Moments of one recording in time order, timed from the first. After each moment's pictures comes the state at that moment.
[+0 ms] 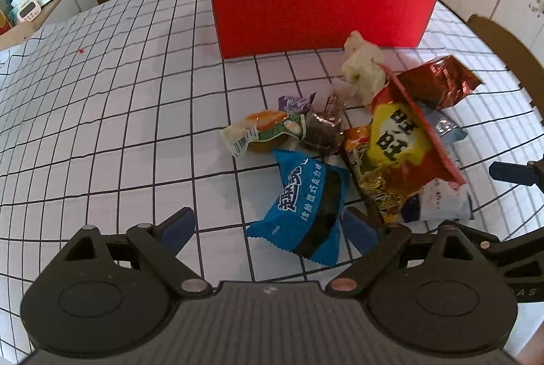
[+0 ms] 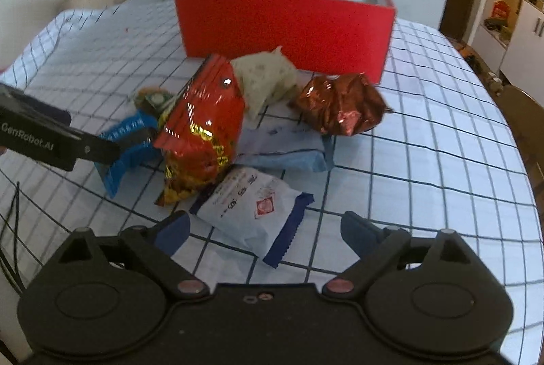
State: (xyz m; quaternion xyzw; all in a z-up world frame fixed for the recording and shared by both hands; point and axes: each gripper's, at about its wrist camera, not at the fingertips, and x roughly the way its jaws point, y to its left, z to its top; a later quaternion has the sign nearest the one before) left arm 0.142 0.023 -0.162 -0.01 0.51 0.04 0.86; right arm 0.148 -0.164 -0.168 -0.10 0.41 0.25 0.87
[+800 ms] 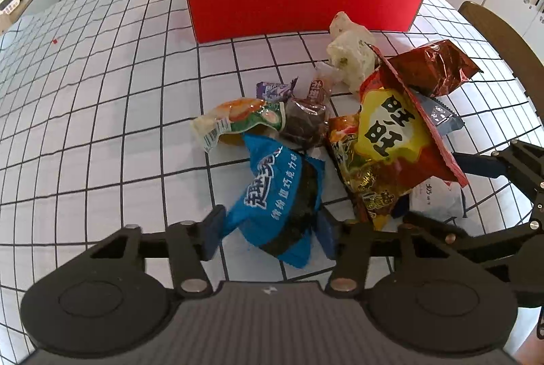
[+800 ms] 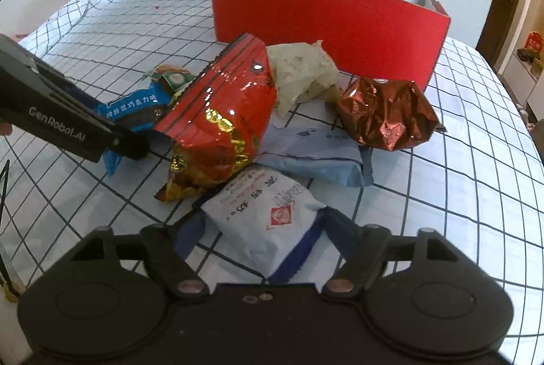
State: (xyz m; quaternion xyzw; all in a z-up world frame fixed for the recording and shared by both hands) left arm 0.155 0.019 -0.177 -0.02 0.53 0.01 0.85; right arm 0.157 -0.152 -0.184 -0.14 0.40 0.30 0.85
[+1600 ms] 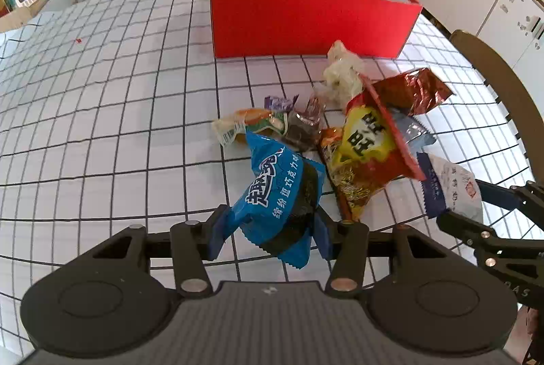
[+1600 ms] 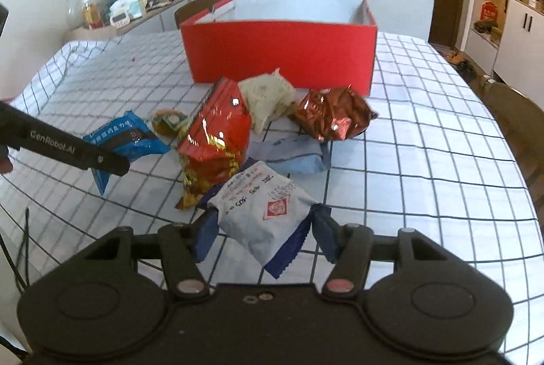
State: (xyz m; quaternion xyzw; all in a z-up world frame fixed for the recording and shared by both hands) left arm 0.119 0.025 -0.136 -0.05 0.50 0.02 0.86; right arm 0.118 -0.183 -0.147 -0.05 0.38 0.25 0.89
